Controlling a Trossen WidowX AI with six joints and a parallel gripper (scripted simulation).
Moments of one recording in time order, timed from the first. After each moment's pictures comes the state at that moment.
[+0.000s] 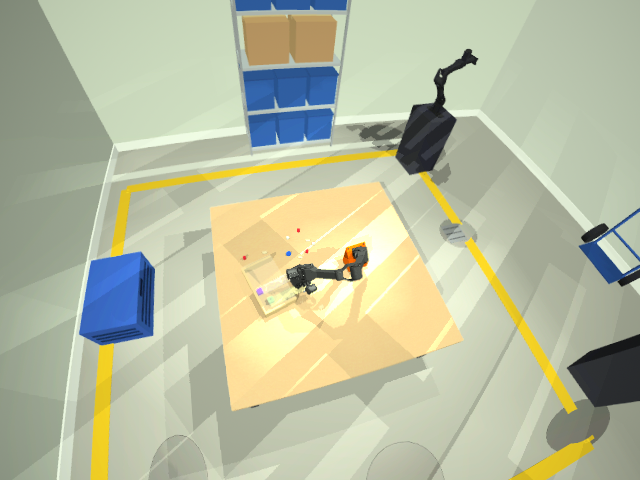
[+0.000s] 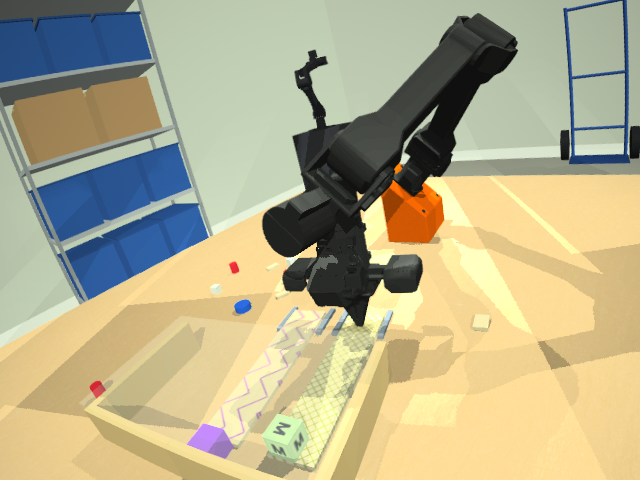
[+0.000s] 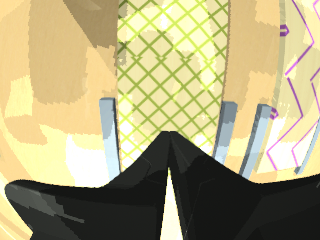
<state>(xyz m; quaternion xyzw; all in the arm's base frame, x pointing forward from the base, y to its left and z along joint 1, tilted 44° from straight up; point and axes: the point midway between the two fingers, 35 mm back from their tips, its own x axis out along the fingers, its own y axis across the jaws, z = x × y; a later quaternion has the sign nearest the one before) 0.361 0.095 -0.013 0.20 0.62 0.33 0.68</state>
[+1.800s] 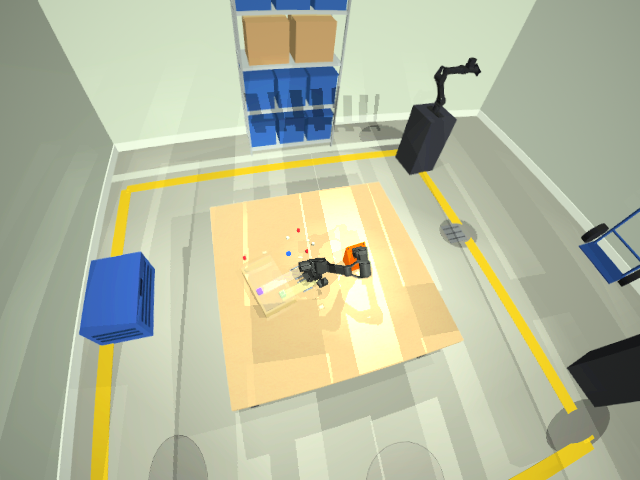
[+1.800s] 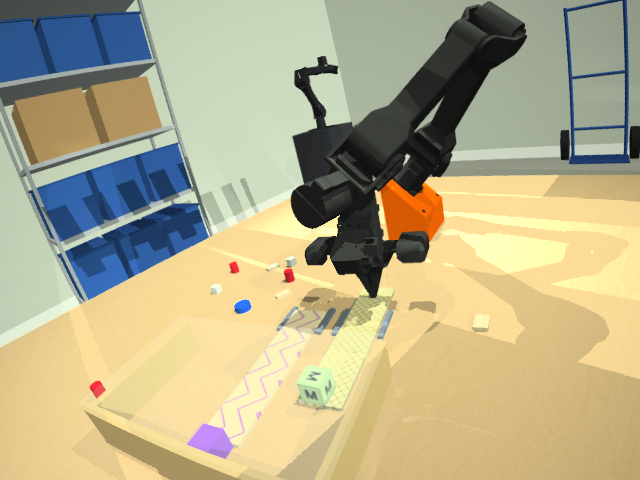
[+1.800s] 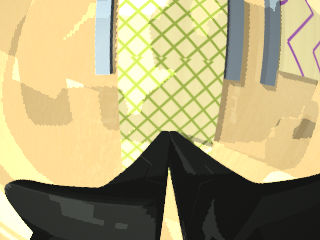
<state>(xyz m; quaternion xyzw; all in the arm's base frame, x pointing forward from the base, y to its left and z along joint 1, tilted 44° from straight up) 0.285 0.082 -0.026 0.20 0.62 0.33 0.69</state>
